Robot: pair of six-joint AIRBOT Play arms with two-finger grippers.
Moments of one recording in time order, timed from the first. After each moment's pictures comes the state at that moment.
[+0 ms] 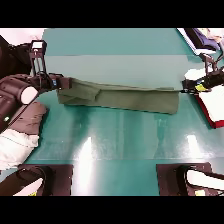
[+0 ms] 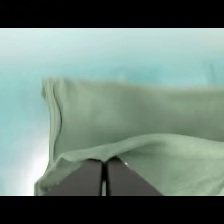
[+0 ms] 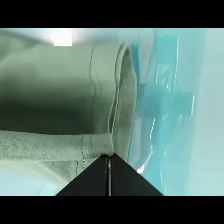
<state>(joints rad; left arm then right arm) -0.32 -1.06 1.01 1.74 -0.63 -1.90 -0.20 -1.36 1.27 -1.32 1.21 1.43</state>
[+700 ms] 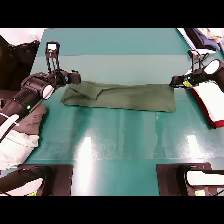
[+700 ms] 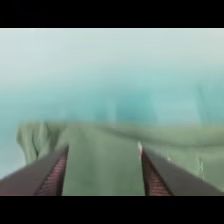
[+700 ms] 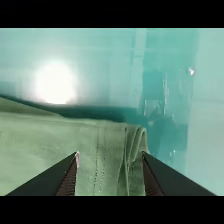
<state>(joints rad) -0.31 -1.25 1.02 1.75 -0.34 -1.91 -0.13 -1.48 1.29 -1.32 0.97 1.43</state>
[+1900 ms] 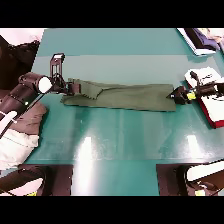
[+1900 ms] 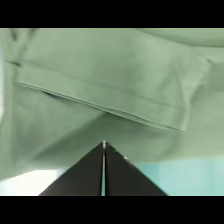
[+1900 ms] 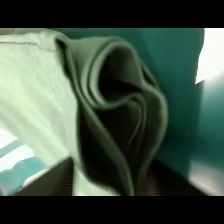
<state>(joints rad) -0.31 -1.25 1.09 1.49 -0.80 -1.81 -0.38 -1.73 1.26 -0.81 1.34 1.12</state>
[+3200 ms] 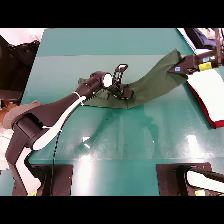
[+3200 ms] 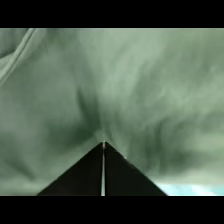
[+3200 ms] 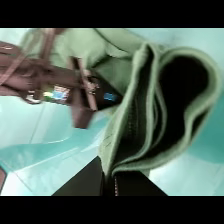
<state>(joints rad) -0.66 -1.92 1.75 1.16 -0.88 -1.69 -0.12 -1.32 1.56 -0.81 1.51 1.26</state>
